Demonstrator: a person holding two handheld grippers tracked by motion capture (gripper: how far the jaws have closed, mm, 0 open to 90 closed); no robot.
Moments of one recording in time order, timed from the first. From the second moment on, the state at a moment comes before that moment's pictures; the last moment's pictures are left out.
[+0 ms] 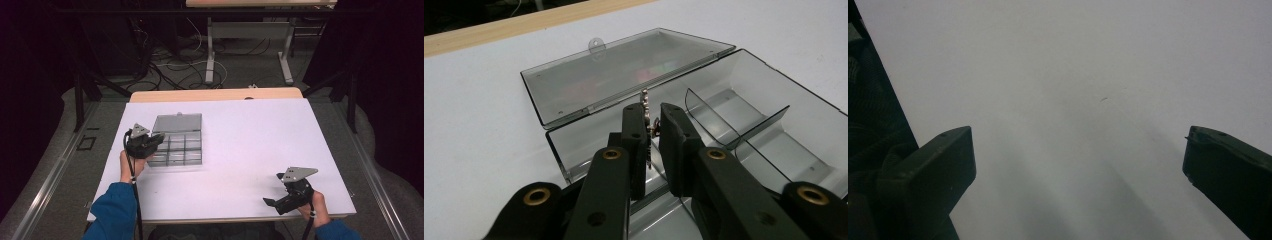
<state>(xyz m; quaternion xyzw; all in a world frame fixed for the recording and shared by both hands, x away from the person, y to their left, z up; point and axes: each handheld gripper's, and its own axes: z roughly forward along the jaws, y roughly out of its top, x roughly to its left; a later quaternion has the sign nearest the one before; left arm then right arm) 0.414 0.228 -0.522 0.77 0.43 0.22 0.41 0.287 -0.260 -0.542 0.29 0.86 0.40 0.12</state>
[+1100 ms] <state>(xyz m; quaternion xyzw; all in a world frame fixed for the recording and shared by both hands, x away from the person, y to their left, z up) 0.419 0.226 -0.528 0.78 0.44 0.23 0.38 0.285 -0.261 -0.543 0.30 0.86 0.40 0.11</state>
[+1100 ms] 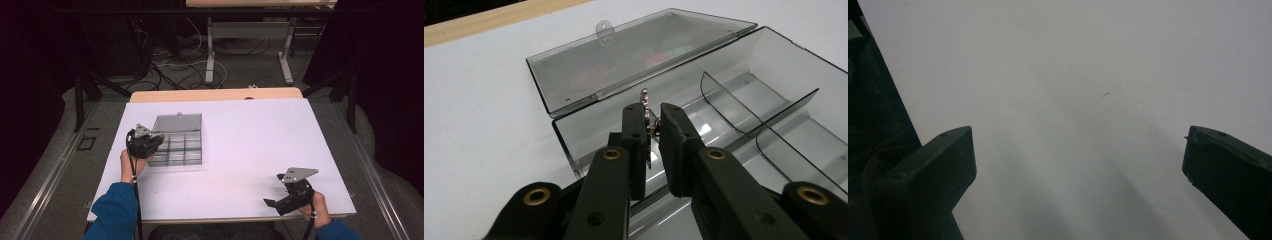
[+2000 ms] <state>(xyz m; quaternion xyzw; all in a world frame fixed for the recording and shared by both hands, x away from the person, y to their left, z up) 0.423 0.223 -0.534 0.80 0.43 0.22 0.36 0.285 -0.257 -0.544 0.29 0.87 0.39 0.12</state>
